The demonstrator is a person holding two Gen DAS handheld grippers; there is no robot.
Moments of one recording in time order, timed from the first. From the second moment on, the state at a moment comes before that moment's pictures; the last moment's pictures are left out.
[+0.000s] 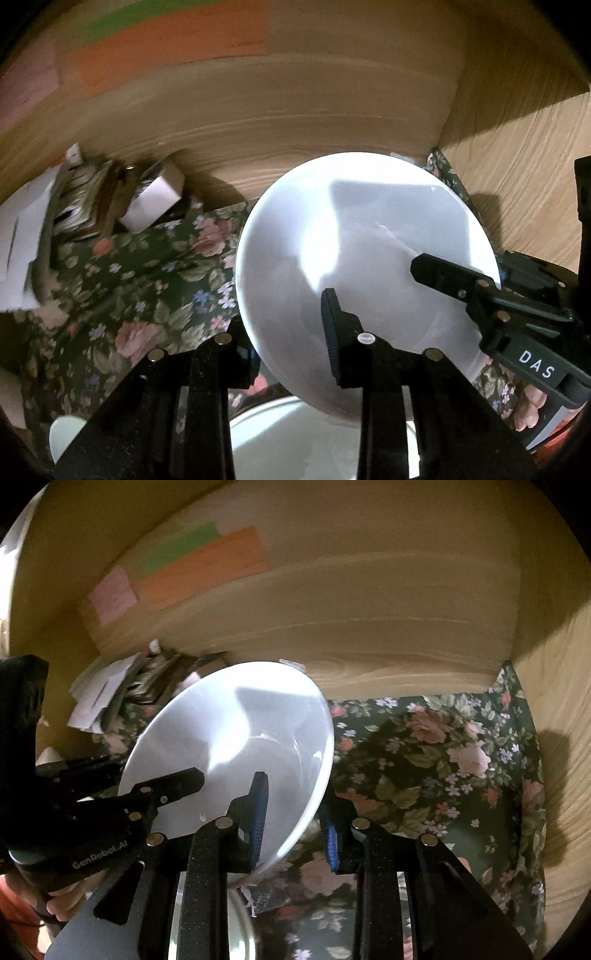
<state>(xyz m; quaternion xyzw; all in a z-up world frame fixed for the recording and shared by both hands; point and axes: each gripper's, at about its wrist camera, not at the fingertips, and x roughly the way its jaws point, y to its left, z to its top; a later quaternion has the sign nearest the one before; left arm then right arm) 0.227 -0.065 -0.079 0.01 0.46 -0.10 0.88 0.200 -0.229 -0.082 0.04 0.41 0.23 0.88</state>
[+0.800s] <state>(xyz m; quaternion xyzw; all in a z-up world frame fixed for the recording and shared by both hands) 0.115 0.018 -0.069 -0.05 0.42 -0.02 0.91 0.124 -0.151 -0.067 0.01 0.38 0.32 0.87</state>
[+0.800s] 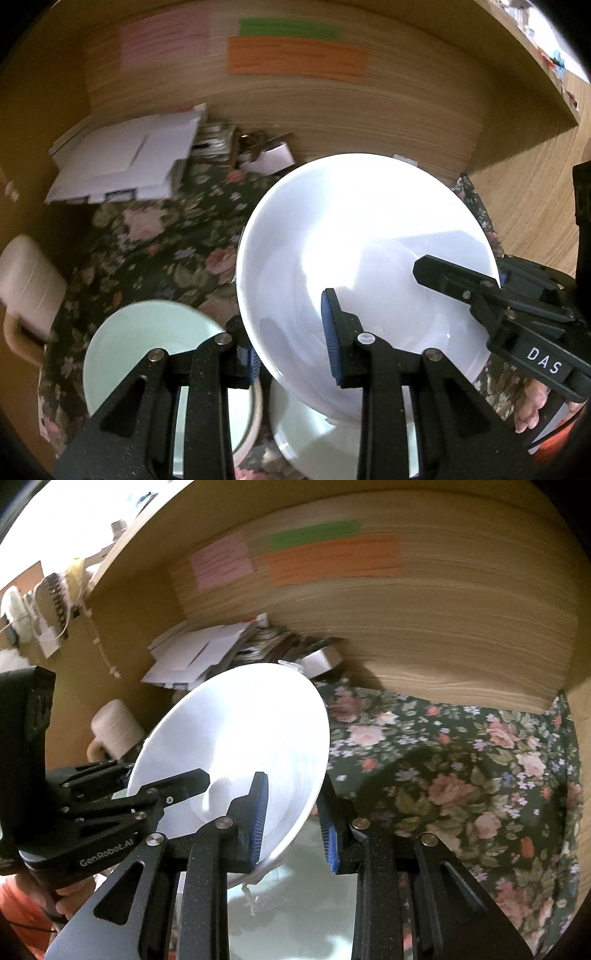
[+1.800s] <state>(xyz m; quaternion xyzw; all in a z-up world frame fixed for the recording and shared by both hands) 0.041 0.119 -0.099 -0.12 0.42 0.09 0.90 0.096 -0.041 -0.097 -0.03 0.42 0.43 0.80</state>
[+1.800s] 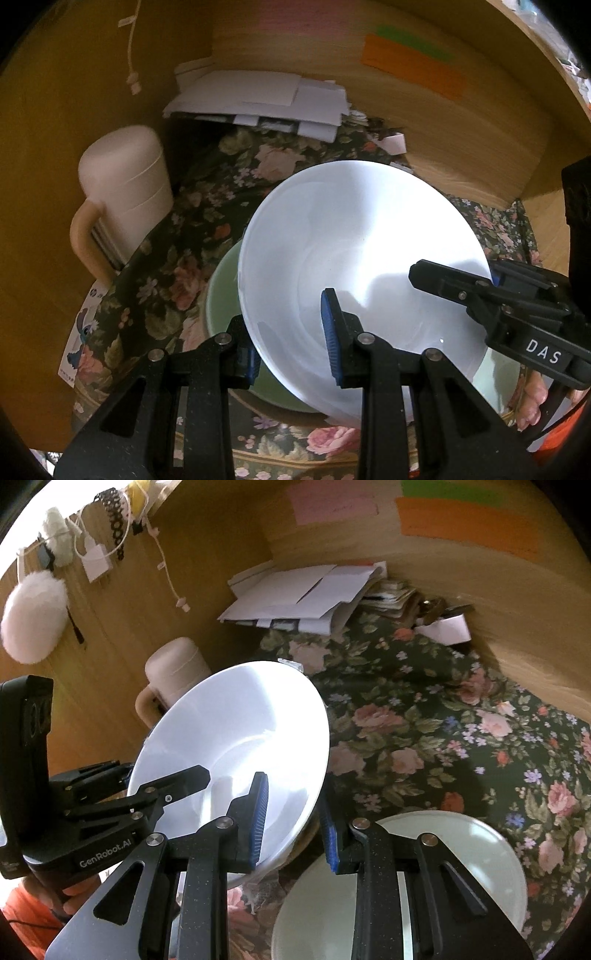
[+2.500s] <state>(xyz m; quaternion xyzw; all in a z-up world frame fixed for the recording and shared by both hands) 0.034 0.137 -0.117 -0.11 0.42 0.11 0.90 0.102 -0.023 -0.118 -0.03 0.44 0.43 0.78</state>
